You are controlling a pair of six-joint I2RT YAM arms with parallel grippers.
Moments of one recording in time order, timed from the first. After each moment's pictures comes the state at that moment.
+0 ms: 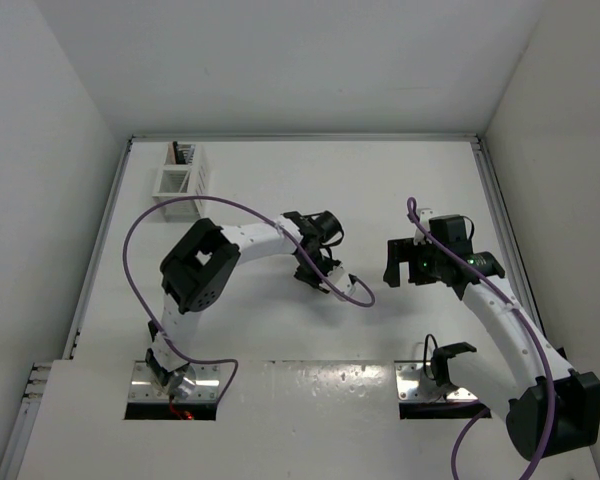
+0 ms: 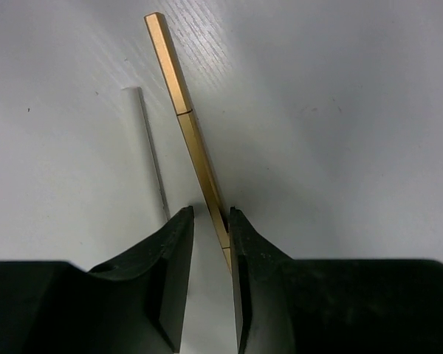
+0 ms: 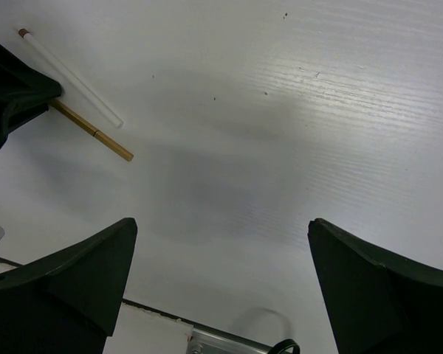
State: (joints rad) left arm -0.83 2.04 1.44 -0.75 0.41 1.36; right arm 0.19 0.97 0.68 -0.66 -0.16 0.09
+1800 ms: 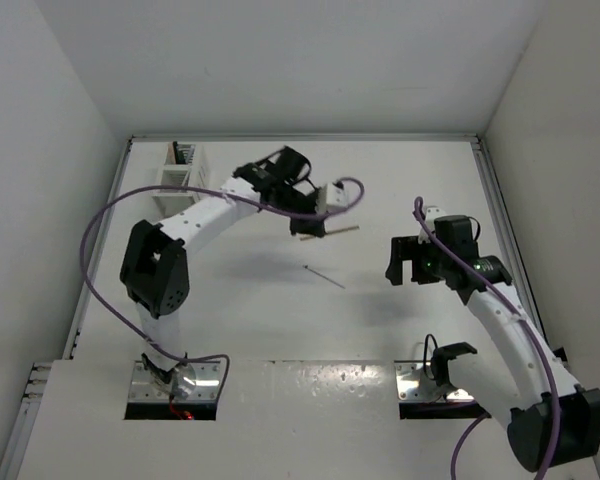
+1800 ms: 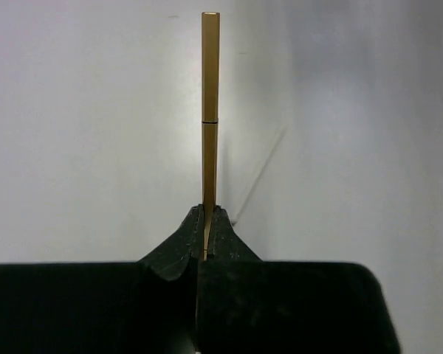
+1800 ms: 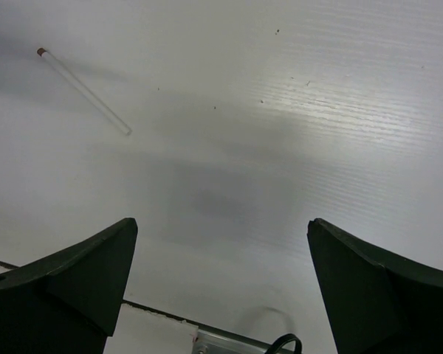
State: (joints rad) left arm -0.66 1.86 1.61 -0.76 0.66 0.82; right arm 0.19 0.89 0.69 -0.70 -0.13 0.11
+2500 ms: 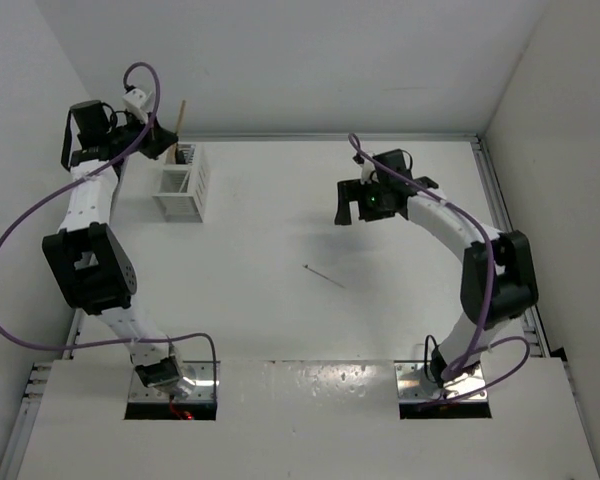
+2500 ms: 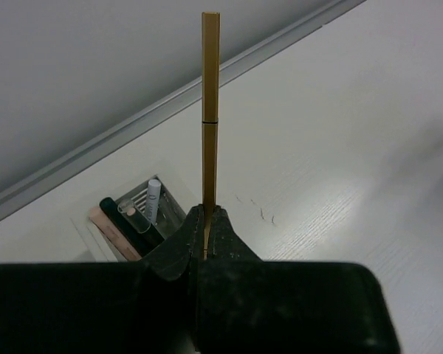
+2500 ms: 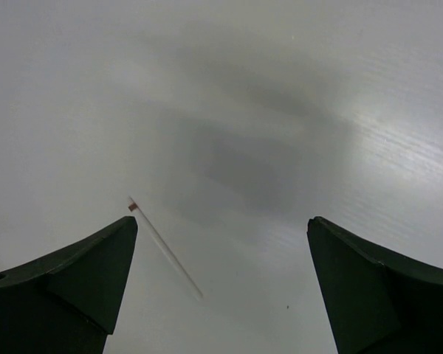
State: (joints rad) left arm 0.30 1.77 1.61 -0.25 0.90 0.36; right arm 0.32 1.68 1.20 -0.43 -0.24 0.14
